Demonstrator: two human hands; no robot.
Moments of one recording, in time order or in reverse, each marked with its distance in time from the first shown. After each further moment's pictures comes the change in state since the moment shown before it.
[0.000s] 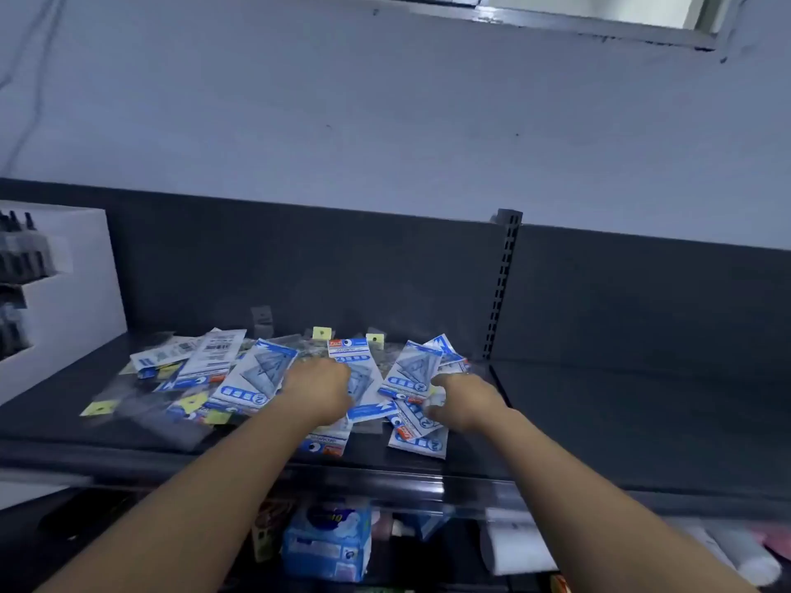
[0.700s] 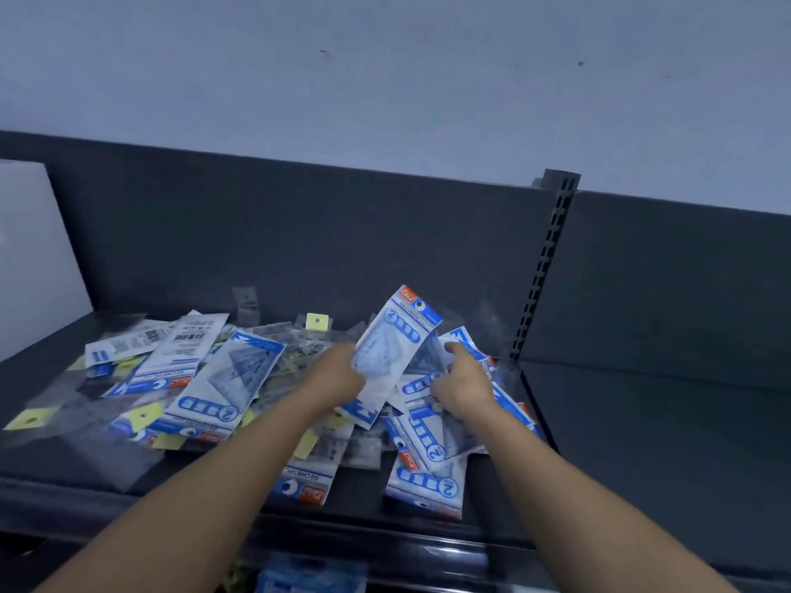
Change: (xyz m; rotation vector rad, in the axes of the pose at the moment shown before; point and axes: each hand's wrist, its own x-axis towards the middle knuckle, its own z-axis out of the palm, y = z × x) left_hand 0.097 0.009 0.052 -0.904 -0.048 -0.253; right_hand 0.113 0.006 0.040 0.675 0.109 0.237
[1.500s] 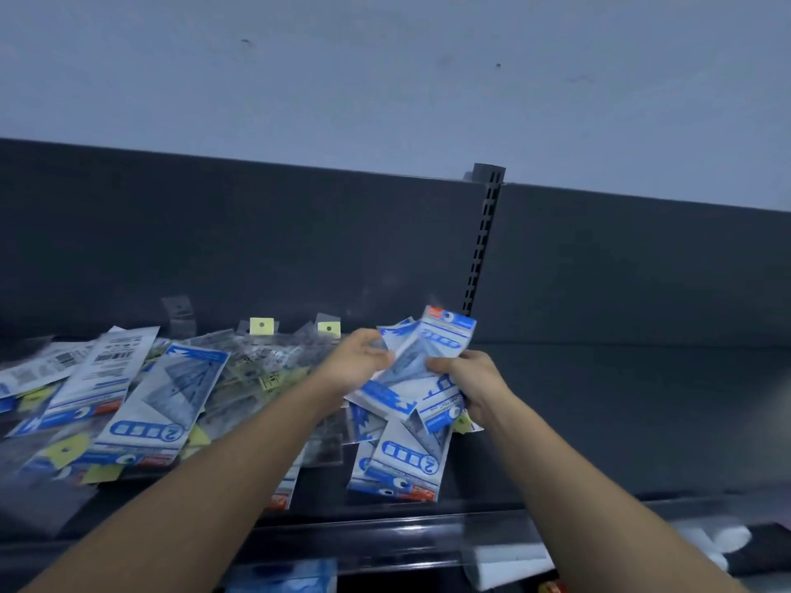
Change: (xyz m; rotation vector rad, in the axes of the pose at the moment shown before) left_hand -0.008 0.055 0.032 -0.480 -0.281 0.070; right_hand -0.033 0.025 -0.053 0.768 0.050 0.276
